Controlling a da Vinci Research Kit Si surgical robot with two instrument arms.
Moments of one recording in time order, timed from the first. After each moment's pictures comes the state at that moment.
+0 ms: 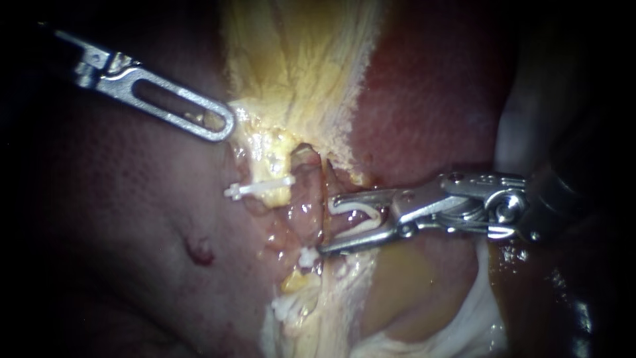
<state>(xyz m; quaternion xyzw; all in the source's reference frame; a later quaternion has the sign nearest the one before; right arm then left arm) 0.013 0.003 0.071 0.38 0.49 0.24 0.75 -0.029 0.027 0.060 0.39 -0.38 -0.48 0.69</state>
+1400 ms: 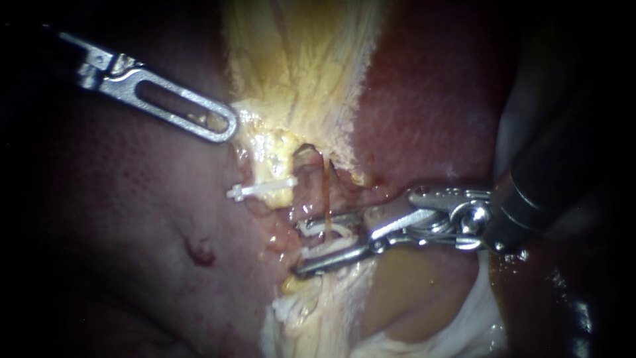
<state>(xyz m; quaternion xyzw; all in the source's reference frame) 0.016 0.001 0.072 0.41 0.49 0.23 0.73 -0.030 0.027 0.060 0.39 -0.38 -0.48 0.69</state>
